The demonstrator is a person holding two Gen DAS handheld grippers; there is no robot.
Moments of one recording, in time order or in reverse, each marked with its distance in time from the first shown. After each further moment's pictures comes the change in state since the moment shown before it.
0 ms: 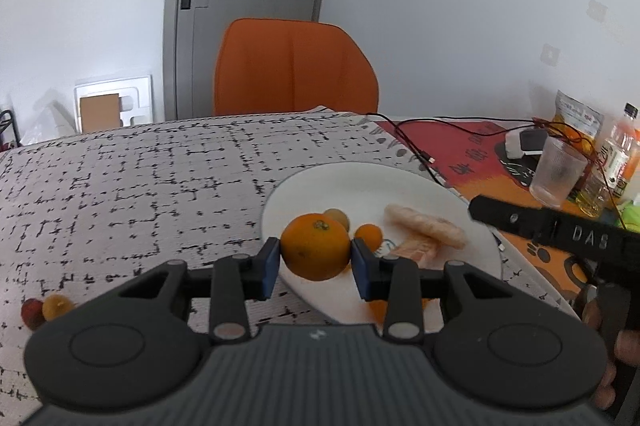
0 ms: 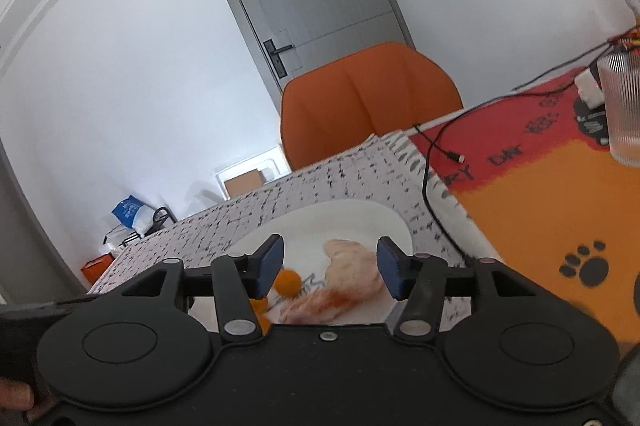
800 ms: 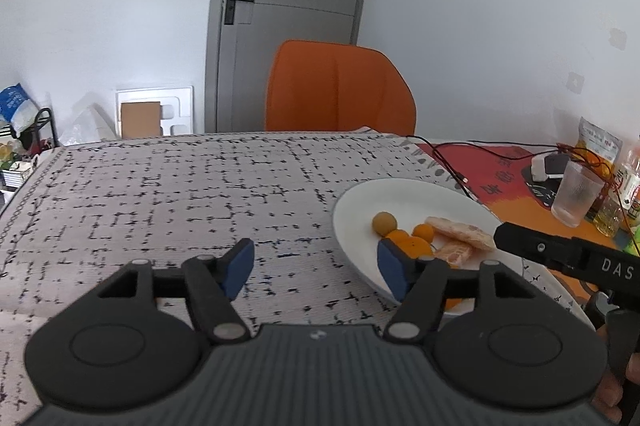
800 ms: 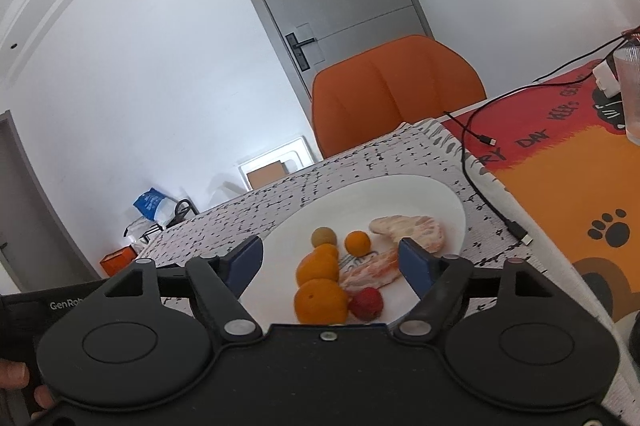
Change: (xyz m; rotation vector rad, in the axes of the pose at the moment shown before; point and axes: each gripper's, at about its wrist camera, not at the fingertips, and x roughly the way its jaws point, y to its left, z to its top) left arm -0.054 0.036 -0.009 -0.059 -0.061 0.097; right arm -0.013 0.034 -0.013 -0.009 0.015 0.052
